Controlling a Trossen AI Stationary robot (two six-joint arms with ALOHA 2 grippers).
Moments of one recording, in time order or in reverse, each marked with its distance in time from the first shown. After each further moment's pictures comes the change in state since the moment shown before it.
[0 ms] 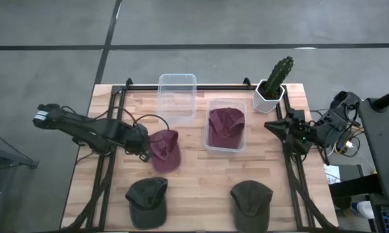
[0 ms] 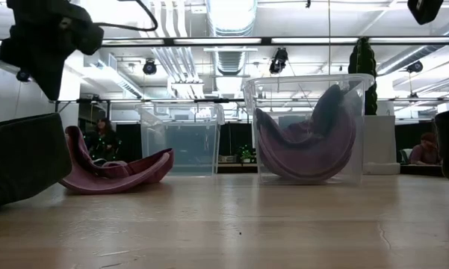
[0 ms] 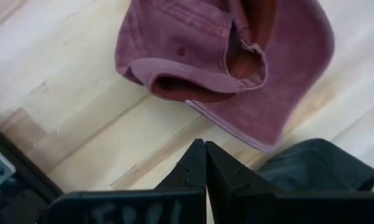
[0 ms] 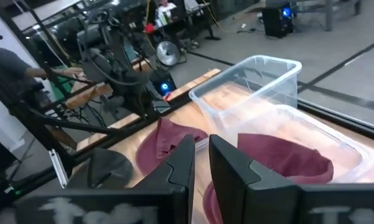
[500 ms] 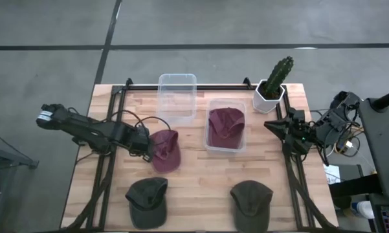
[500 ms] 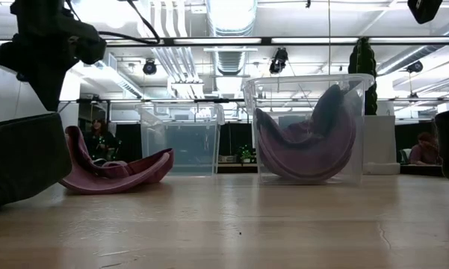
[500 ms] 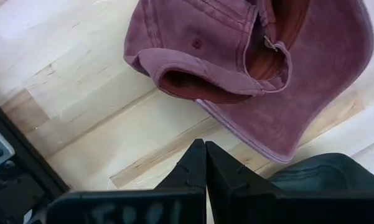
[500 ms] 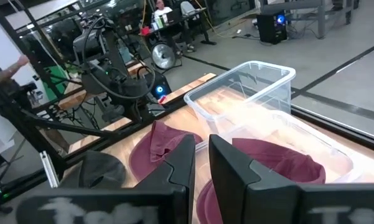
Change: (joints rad) left arm 0.000 0.075 -0.003 -0.004 0.001 -0.073; right arm 0.000 0.007 0.000 0.005 0.026 -0.023
